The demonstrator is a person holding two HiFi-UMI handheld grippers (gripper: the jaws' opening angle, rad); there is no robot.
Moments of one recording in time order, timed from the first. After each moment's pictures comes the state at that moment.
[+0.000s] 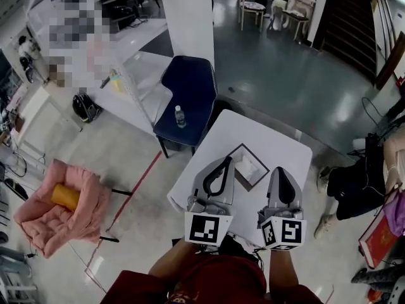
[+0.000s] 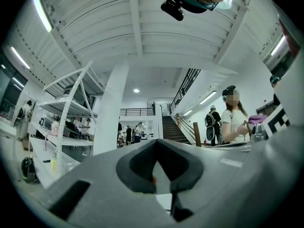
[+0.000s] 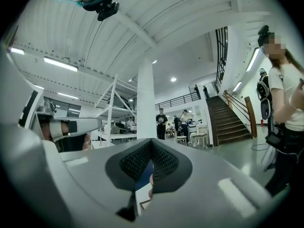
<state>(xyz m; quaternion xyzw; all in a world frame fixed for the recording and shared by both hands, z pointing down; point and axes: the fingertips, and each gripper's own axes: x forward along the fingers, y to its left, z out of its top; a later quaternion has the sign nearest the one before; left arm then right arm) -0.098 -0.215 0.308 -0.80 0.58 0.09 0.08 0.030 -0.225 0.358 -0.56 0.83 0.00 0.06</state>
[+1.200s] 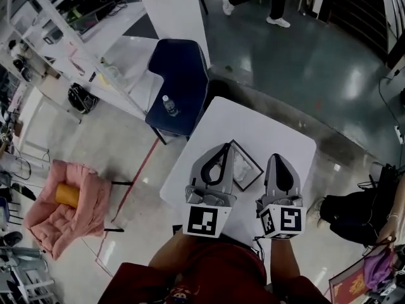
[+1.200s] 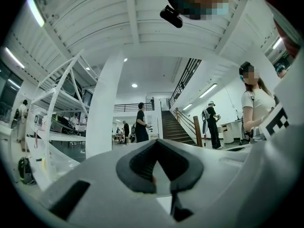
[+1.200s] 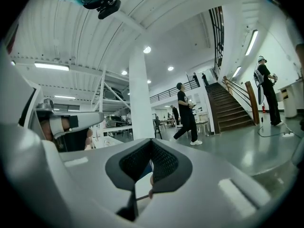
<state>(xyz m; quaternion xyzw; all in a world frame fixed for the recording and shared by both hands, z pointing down) -0.037 -0.353 0.347 -0.81 0.59 0.06 0.05 0.079 -0.362 0.416 -0.55 0.83 -0.07 0.04</state>
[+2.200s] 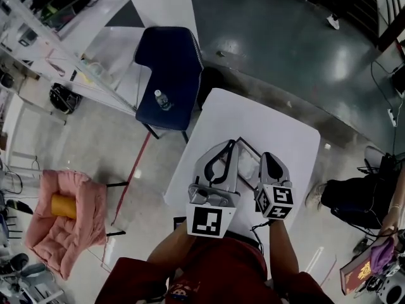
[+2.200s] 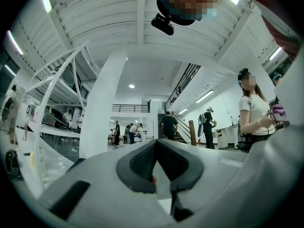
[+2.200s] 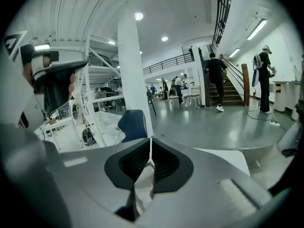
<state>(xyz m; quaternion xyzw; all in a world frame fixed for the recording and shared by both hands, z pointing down) -0.096 -0.402 0.381 -0.83 0.55 0.07 0.02 0.021 -0.415 0.561 -0.57 0.79 -0.18 -0.11</state>
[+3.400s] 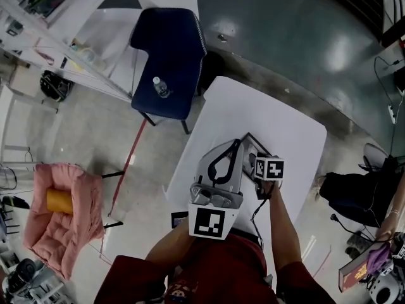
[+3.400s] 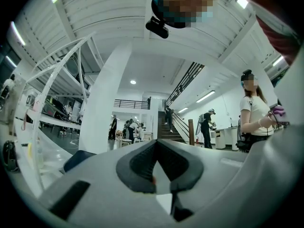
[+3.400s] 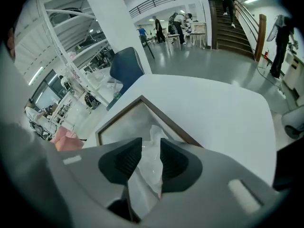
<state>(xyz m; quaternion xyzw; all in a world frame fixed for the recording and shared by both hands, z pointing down) -0.129 -0.428 0.417 -0.84 0.54 0.05 -0.01 -0.009 -0.427 0.759 -0.47 0.70 -0.42 -0.34</state>
